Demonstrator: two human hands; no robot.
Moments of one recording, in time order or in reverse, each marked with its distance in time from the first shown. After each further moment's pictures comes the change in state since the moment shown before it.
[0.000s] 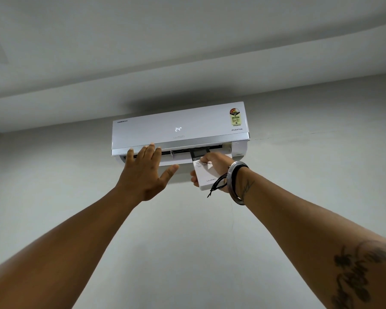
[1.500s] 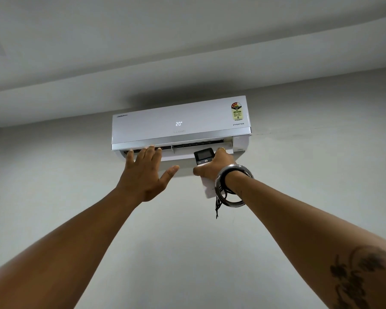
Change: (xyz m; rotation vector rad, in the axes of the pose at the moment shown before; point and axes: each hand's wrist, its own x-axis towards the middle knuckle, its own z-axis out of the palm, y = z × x) left_hand -0.008 -0.002 0.018 -0.006 -0.018 0.000; right_hand 0.014 0.018 -0.004 -0.984 0.452 -0.287
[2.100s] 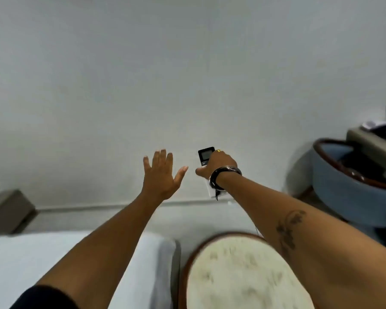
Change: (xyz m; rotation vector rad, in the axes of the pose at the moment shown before) left_hand -0.388 0.151 0.197 -0.328 -0.755 -0.077; right_hand -0.279 0.304 0.172 -0.504 -0.450 0.444
